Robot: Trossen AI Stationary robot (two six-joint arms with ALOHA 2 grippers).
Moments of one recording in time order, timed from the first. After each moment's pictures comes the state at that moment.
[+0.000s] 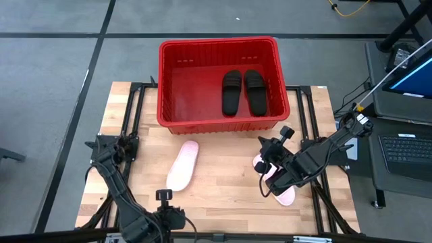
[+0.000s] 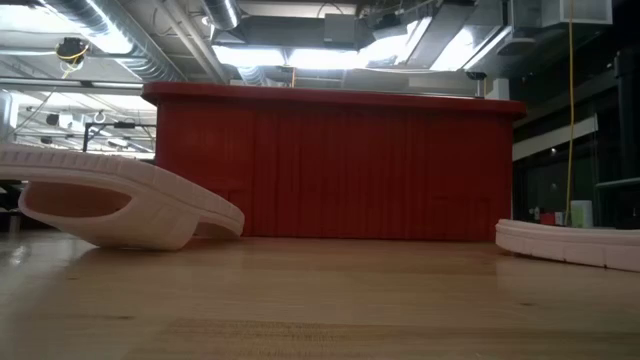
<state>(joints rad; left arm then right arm) -0.91 2.10 2.17 -1.57 -0.42 -1.00 0.62 1.56 1.47 -1.43 1.09 0.91</state>
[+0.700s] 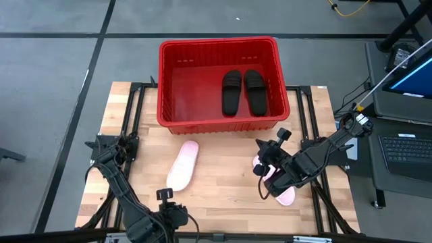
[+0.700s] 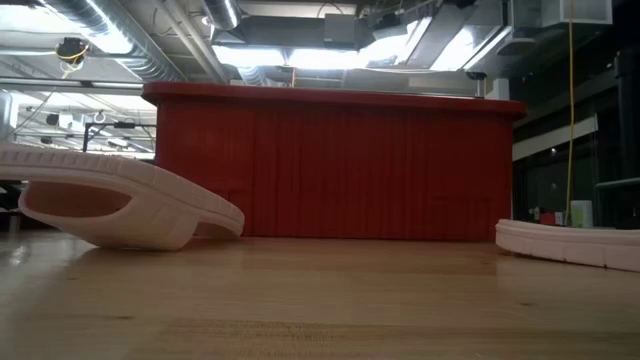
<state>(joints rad) -0.89 2.12 2.17 -1.57 -0.42 -1.09 0.62 1.56 1.45 -1.34 1.07 0.83</state>
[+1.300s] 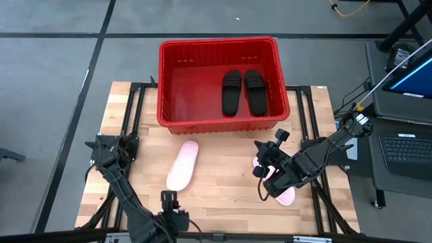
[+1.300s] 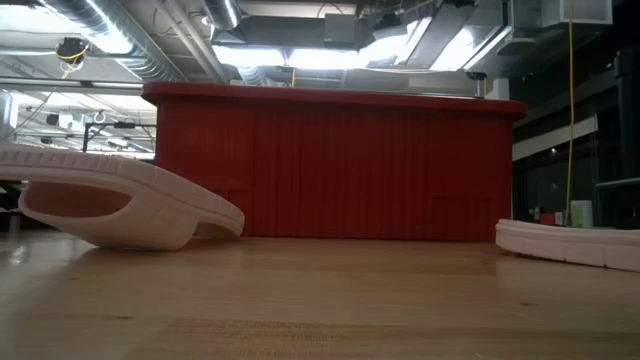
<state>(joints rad) -0.90 2.16 2.16 -1.57 -0.43 -0.93 0.62 1.56 1.45 -1.29 1.05 0.78</state>
